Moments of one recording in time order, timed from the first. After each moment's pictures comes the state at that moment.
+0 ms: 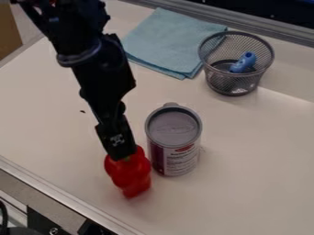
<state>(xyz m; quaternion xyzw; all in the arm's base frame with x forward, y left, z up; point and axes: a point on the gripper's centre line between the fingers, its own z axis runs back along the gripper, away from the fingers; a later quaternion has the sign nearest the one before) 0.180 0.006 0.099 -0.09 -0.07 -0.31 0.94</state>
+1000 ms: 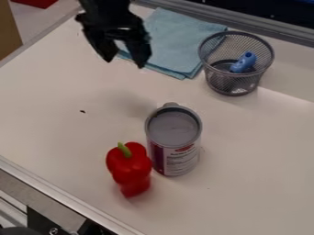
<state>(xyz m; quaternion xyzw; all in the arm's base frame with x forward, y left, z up) 0.297 0.056 0.107 -0.07 -0.16 0.01 0.98</state>
